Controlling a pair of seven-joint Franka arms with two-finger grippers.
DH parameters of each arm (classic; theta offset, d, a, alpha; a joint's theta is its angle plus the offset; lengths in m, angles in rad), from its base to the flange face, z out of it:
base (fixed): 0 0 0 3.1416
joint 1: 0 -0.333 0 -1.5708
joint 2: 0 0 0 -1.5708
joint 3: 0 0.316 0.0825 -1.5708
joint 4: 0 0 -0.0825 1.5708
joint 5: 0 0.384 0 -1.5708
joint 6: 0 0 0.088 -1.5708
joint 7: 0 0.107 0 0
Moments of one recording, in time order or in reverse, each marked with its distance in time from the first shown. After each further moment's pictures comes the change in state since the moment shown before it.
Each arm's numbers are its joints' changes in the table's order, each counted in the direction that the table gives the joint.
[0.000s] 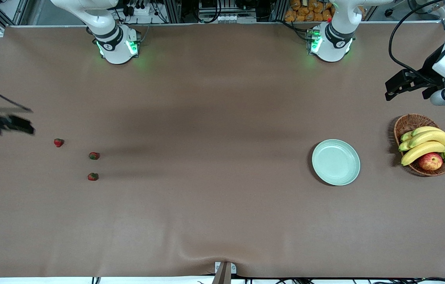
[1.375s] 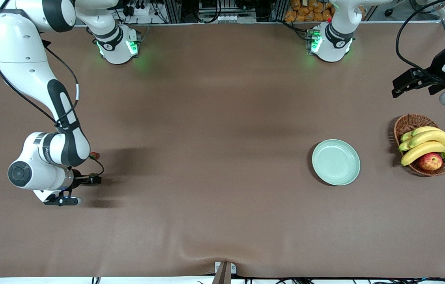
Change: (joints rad) left arm -0.032 0.007 0.003 0.002 0.000 0.054 0.000; right arm -0.021 -0.490 -0.004 0.074 0.087 -0.497 0.002
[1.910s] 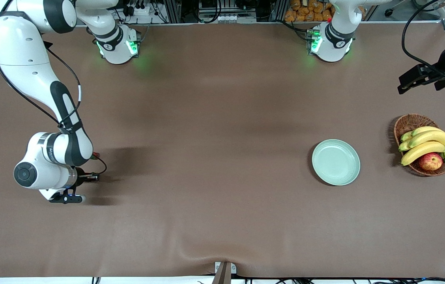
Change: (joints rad) left arm -0.025 0.010 0.001 0.000 0.000 0.016 0.000; right arm -0.004 -0.003 0.001 0.012 0.000 0.009 -0.001
